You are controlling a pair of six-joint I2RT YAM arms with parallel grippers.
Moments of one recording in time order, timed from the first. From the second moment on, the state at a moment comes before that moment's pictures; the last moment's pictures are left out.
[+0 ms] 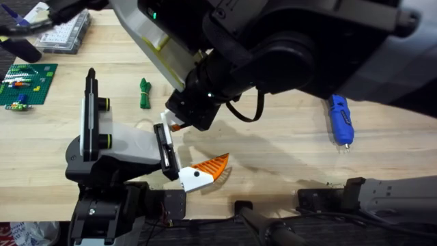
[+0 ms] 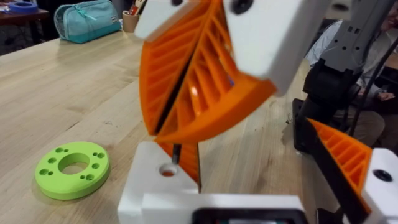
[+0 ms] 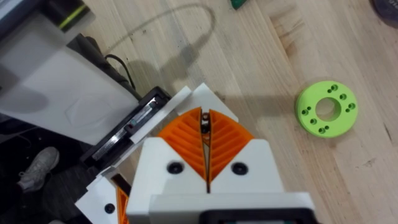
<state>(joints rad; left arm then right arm) -0.01 0.00 0.01 -0.13 1.23 -0.05 1.05 1.60 1.56 -0.94 -0.12 0.01</state>
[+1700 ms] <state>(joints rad) -0.01 0.00 0.01 -0.13 1.23 -0.05 1.05 1.60 1.56 -0.90 -0.13 0.01</state>
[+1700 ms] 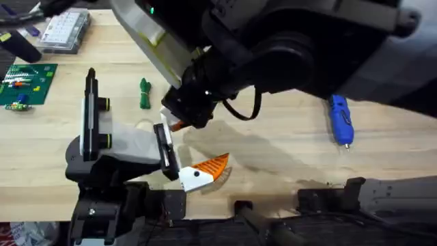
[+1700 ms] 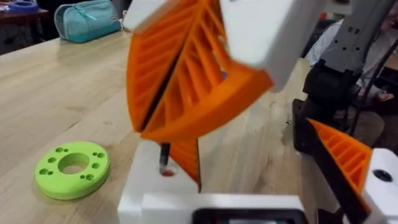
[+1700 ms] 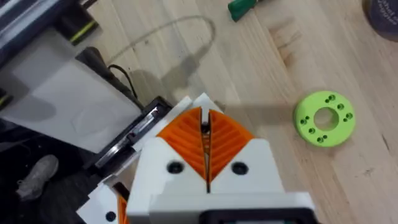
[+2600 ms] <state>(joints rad) -0.01 0.00 0.01 -0.13 1.24 -0.06 1.05 1.63 1.56 -0.91 -0.13 0.01</state>
